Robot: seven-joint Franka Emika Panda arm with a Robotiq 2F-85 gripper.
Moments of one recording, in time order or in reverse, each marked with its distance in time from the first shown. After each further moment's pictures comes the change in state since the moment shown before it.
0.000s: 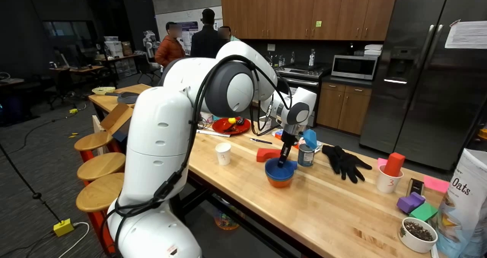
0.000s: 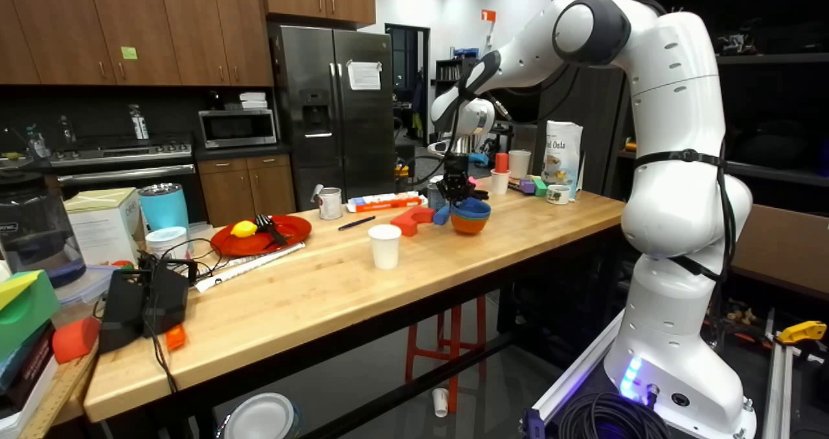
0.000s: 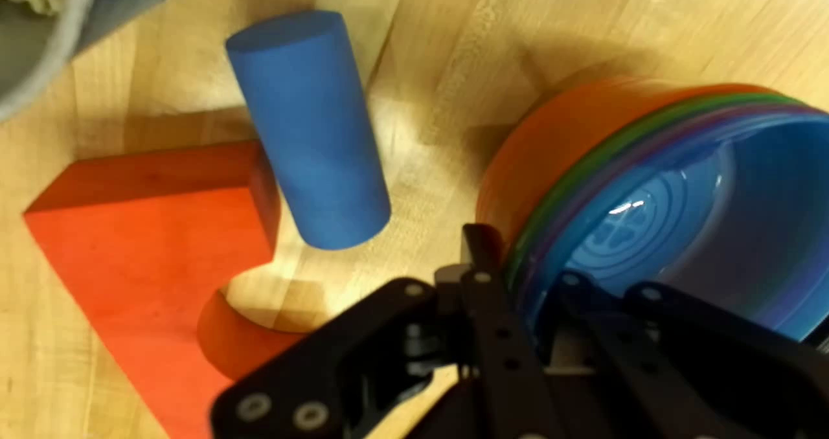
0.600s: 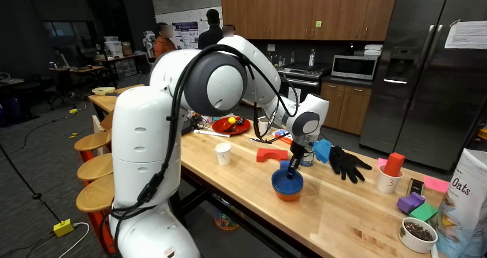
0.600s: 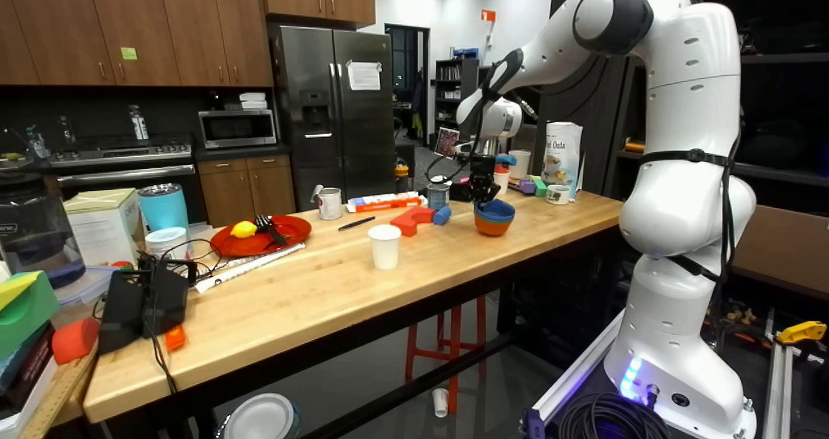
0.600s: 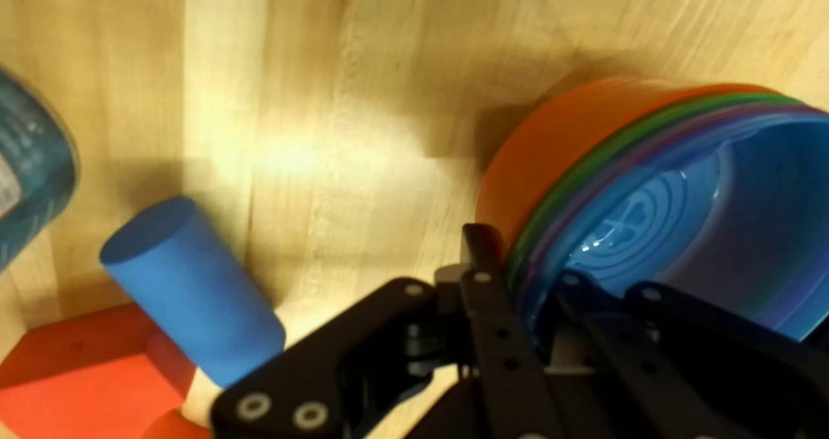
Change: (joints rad) arm -0.046 -0.120 -0.073 -0.192 0.000 0.112 0.034
